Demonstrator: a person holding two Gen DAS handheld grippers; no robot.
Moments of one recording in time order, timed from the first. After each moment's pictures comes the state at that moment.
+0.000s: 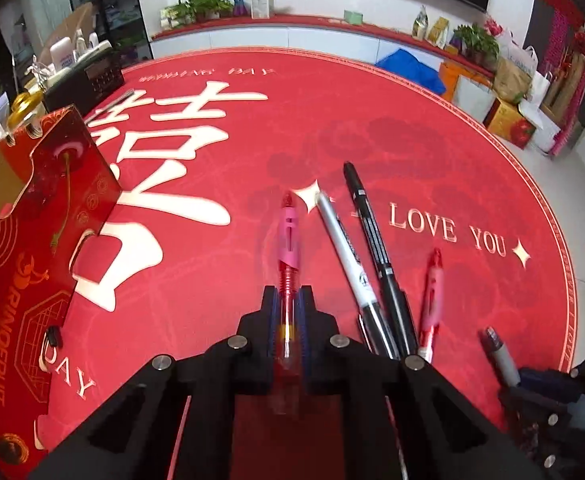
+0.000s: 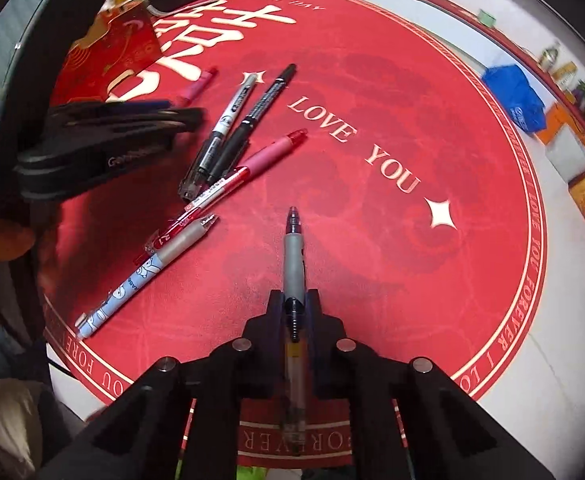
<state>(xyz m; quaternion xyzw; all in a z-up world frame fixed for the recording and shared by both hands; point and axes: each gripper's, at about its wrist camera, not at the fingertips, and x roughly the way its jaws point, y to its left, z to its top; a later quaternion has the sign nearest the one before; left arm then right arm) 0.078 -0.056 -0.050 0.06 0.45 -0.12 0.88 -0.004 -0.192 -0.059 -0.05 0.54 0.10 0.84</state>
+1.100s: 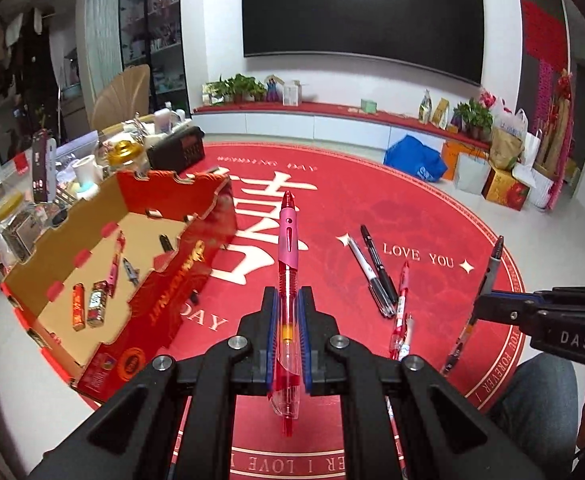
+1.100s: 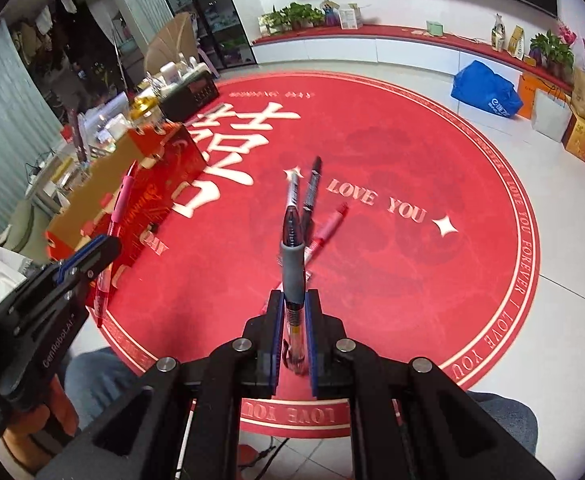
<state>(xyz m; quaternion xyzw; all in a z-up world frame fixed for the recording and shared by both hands) -0.061 0.027 0.037 0.03 0.30 -0.09 0.95 -0.056 -0.168 0.017 0.10 0.43 0.11 0.89</state>
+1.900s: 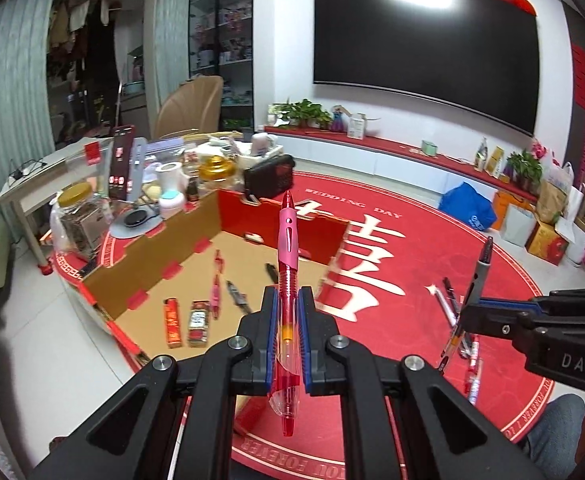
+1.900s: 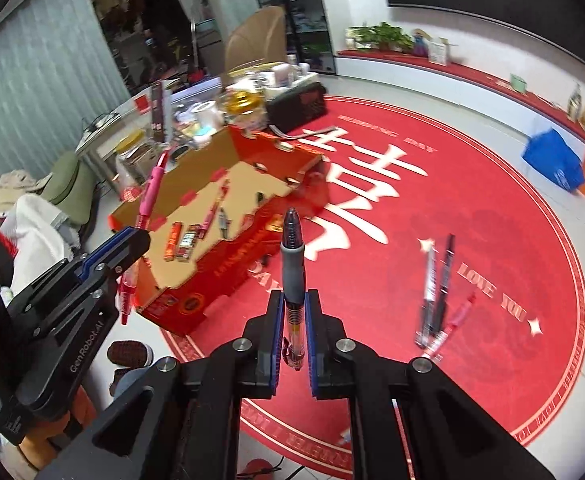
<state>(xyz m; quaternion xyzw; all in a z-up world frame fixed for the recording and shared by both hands) -0.066 0.136 0.070 -0.02 0.25 0.01 0.97 -0.022 -0.032 0.068 0.01 0.40 0.22 0.89</state>
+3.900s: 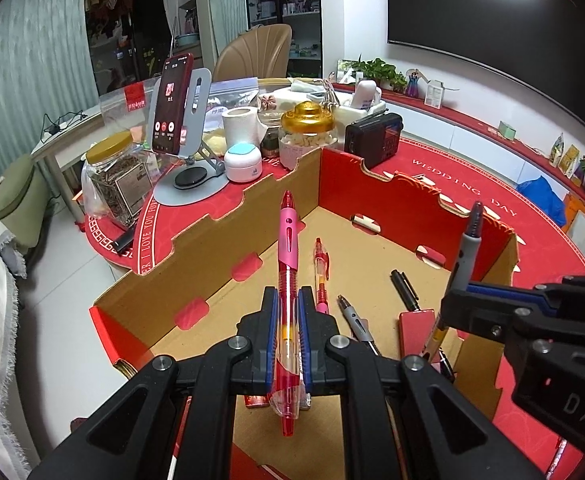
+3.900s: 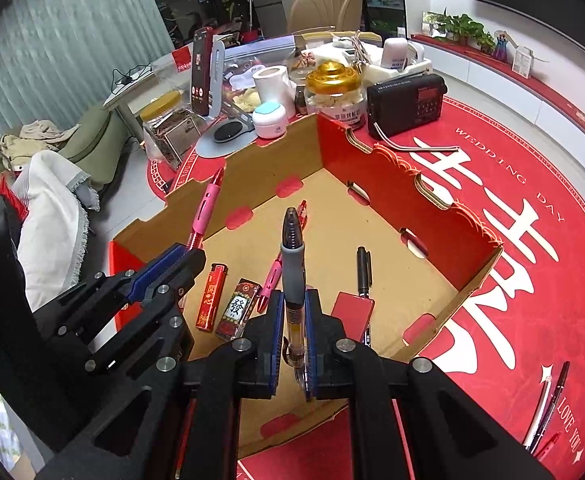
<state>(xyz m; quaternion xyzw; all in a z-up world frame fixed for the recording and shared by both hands) 0.055 0.229 0.028 -0.04 0.33 0.11 0.94 0.107 0.123 0.046 -0.04 0.44 0.29 0.85</state>
